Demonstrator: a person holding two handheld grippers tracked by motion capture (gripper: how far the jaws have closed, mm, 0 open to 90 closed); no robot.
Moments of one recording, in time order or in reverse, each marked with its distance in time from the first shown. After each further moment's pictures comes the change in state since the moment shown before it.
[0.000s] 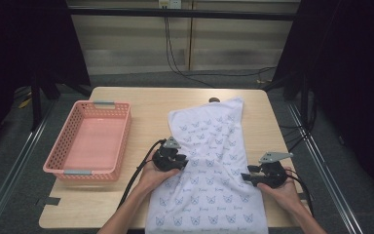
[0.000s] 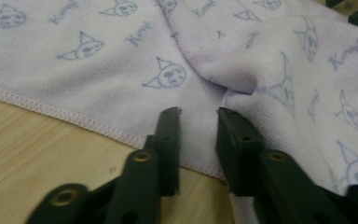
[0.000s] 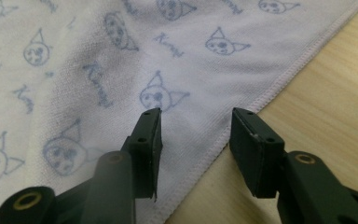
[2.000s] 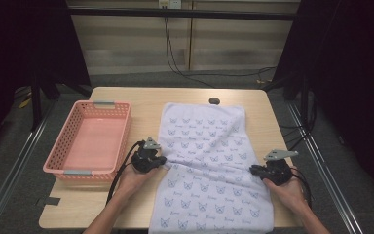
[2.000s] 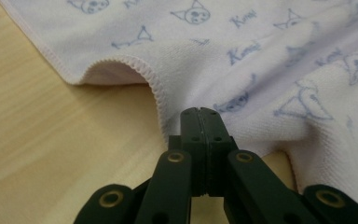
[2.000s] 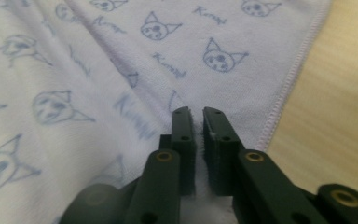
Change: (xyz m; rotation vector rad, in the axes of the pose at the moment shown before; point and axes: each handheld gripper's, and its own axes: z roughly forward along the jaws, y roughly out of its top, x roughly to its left) left arm 0.021 -0.029 -0.050 0.067 0.128 -0.082; right arm -0.014 -0.003 -0.008 0.023 -0.092 0.036
